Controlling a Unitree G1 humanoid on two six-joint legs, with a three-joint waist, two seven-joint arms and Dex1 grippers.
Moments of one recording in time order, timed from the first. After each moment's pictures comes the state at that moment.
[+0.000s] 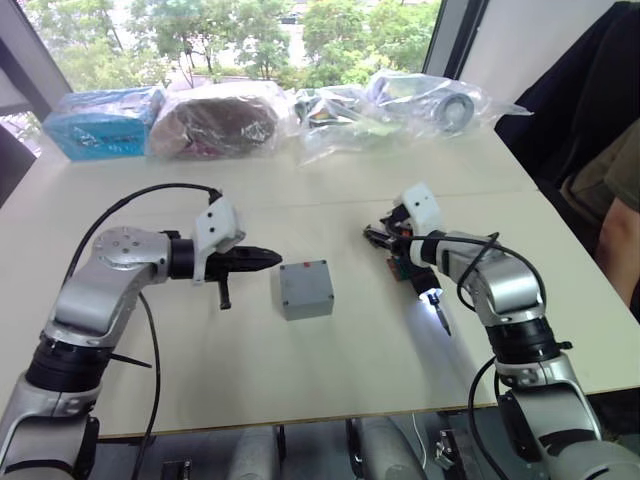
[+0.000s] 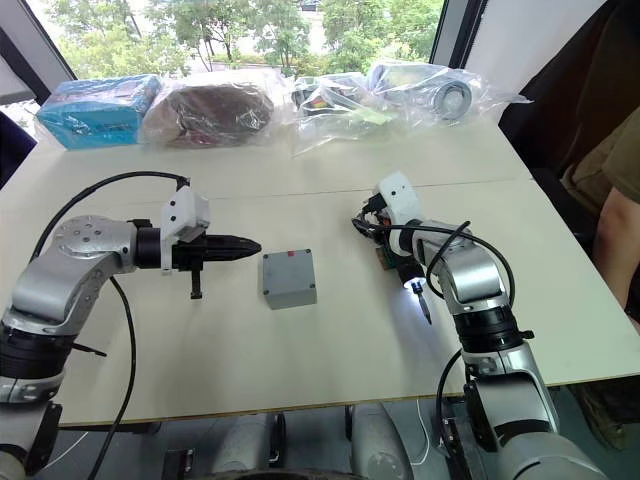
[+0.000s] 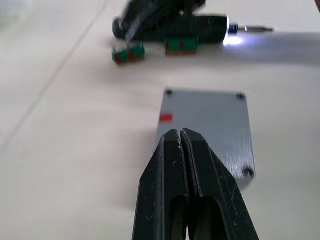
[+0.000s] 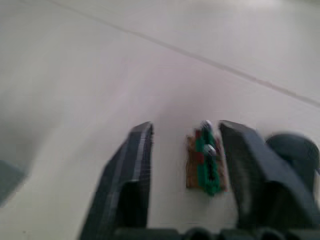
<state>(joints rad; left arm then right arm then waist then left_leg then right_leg) -0.49 0.76 -0.05 -0.24 -0.38 0.54 -1.11 -0.65 -0.43 0.10 0.07 0.19 0.77 0.50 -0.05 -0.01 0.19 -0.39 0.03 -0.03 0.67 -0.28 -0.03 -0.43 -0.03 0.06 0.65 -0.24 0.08</state>
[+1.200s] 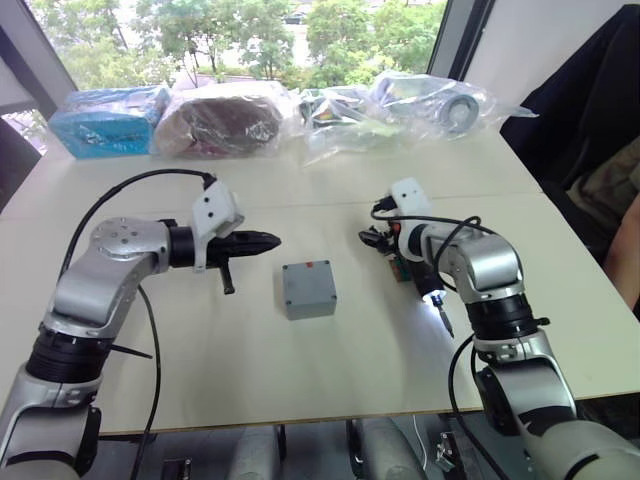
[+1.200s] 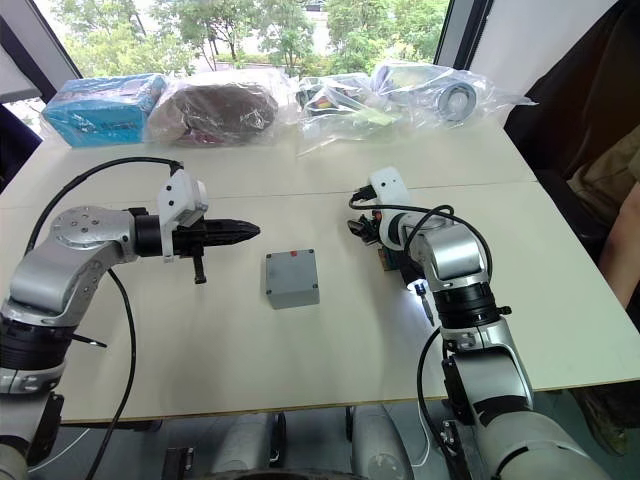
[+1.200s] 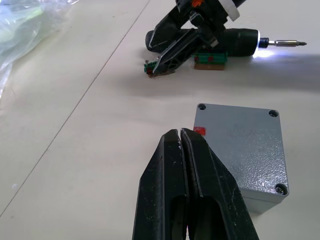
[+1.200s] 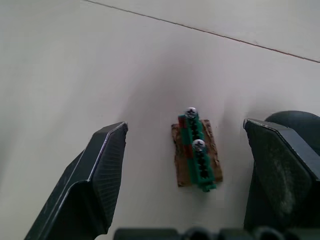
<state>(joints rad) -0.53 0.76 -0.05 -0.20 -0.40 0.53 -1.04 -0.75 -0.34 0.06 0.06 0.17 1.11 0.35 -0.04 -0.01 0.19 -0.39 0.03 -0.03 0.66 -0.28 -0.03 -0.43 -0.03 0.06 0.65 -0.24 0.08</state>
